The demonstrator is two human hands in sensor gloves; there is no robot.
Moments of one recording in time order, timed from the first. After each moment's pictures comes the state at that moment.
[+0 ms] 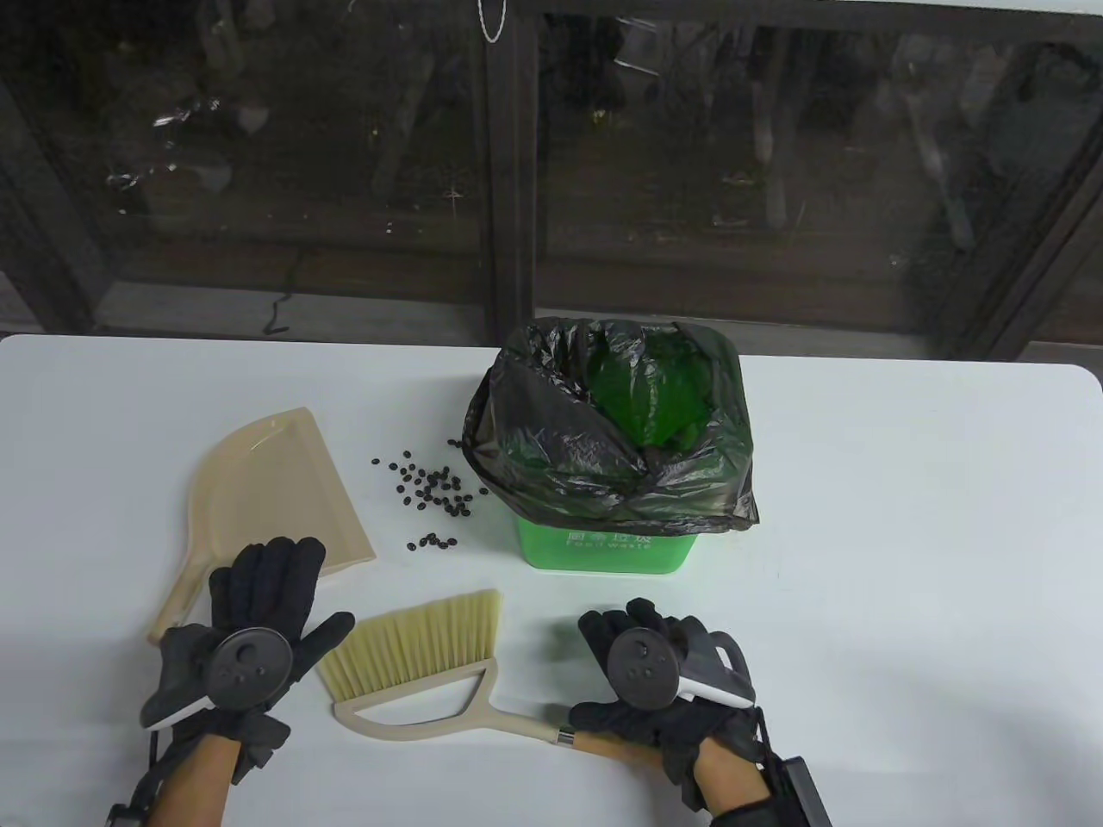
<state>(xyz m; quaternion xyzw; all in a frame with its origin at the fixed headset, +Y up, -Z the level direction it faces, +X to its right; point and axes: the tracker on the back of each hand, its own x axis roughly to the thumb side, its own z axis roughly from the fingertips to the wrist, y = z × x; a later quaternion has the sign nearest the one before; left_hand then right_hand) -0.304 -0.698 -0.278 0.04 -0.20 0.07 0.98 0.089 -0.735 -0.283 0.28 0.17 0.94 0.09</state>
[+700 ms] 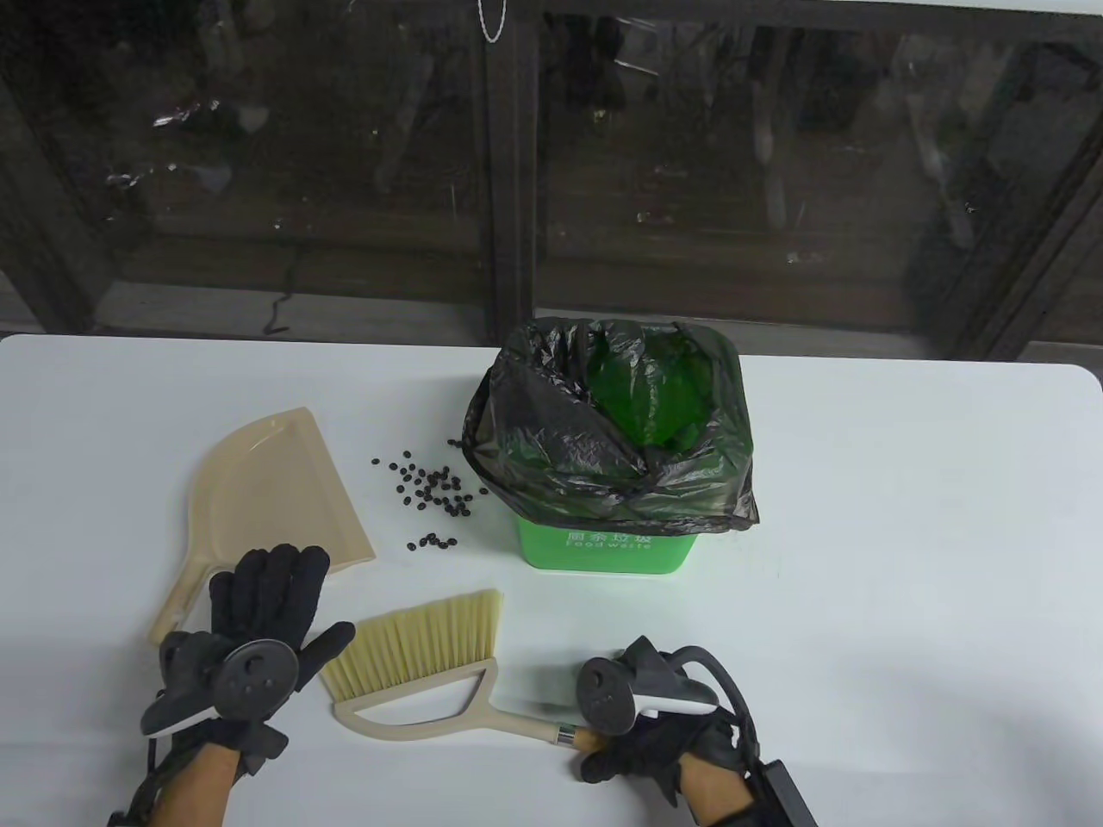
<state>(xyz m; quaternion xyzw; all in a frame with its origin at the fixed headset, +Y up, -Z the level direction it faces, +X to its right) -0.302 -0.700 -0.274 0.04 -0.21 0.04 0.98 0.072 -0.765 -0.275 0.29 0.25 0.92 -0.03</state>
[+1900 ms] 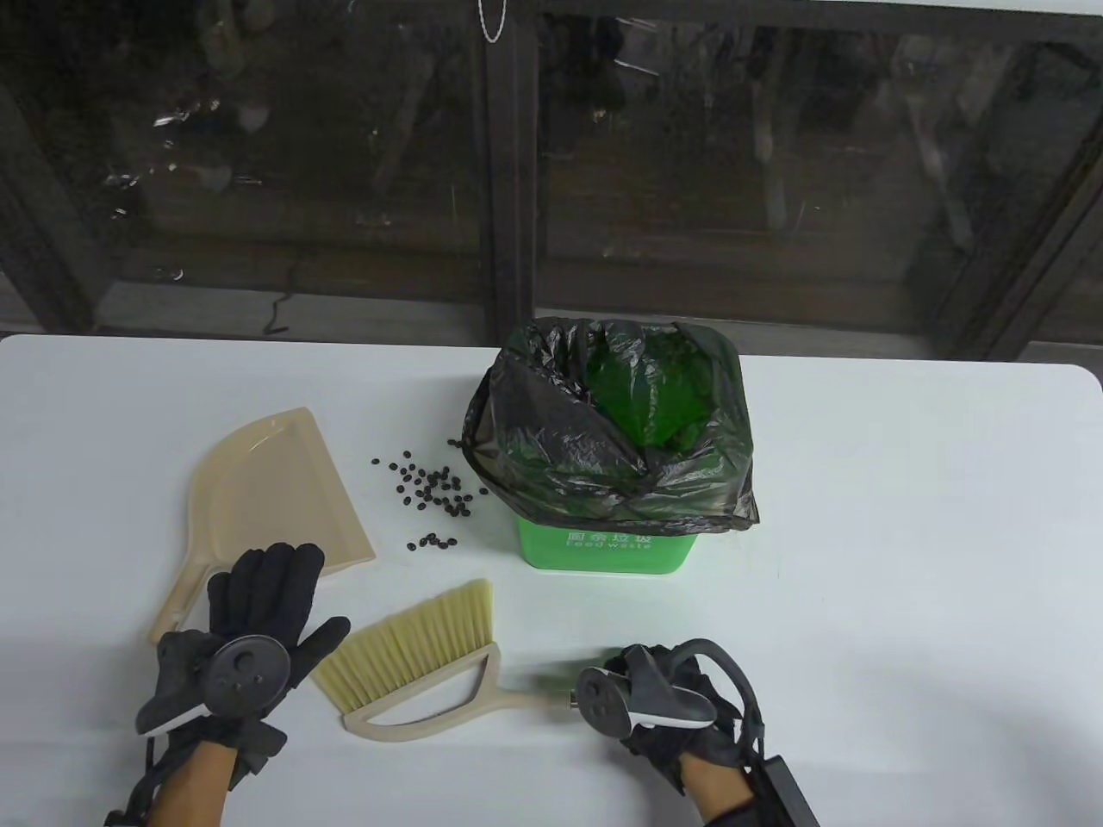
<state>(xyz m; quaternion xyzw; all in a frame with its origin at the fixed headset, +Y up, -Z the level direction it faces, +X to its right) -0.305 -0.697 -0.274 0.05 -0.20 0.07 0.98 0.078 -0.754 -0.280 0.26 0.10 0.95 -0.10</state>
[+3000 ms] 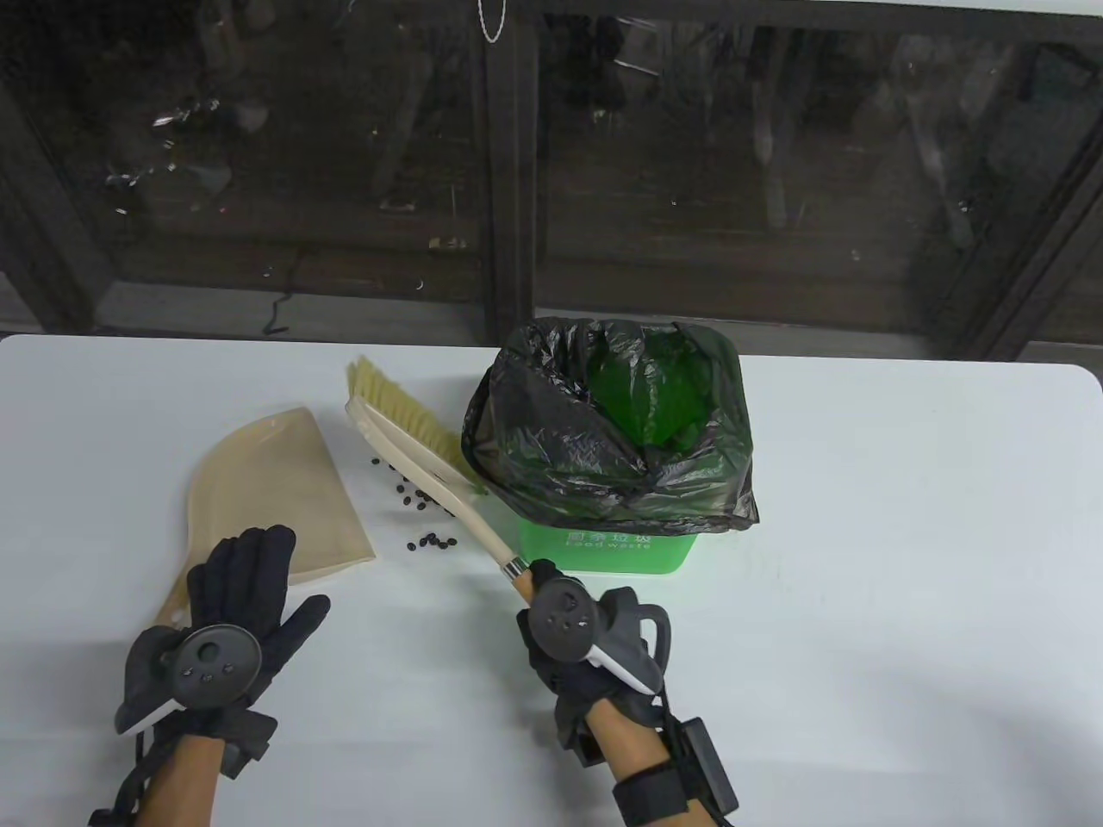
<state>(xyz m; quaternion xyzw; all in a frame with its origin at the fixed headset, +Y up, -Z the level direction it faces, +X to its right) -0.322 -0.687 -0.276 0.09 -0.17 0.13 0.97 -0.002 -0.688 -0.315 0.13 0.00 0.98 0.15</state>
